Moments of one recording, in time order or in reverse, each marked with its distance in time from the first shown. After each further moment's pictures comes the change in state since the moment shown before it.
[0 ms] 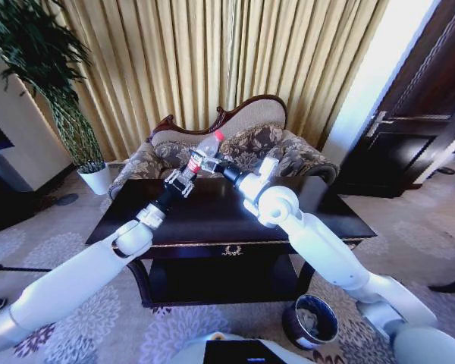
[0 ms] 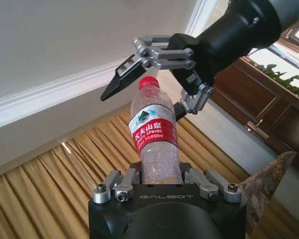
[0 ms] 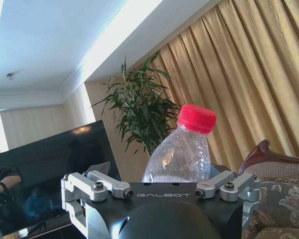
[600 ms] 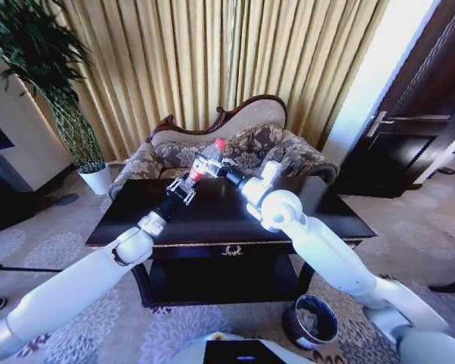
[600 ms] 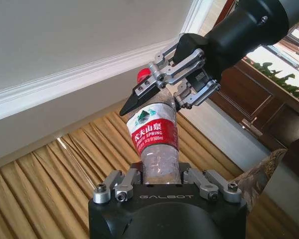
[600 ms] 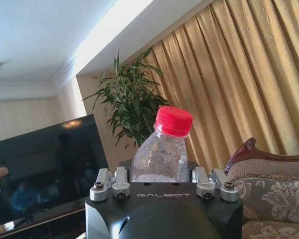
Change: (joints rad) left arm 0.043 0.004 -0.018 -0.018 0.003 0.013 0.009; right arm -0.046 -0.046 0.005 0.040 -0.030 -0.011 0.022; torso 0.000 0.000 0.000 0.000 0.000
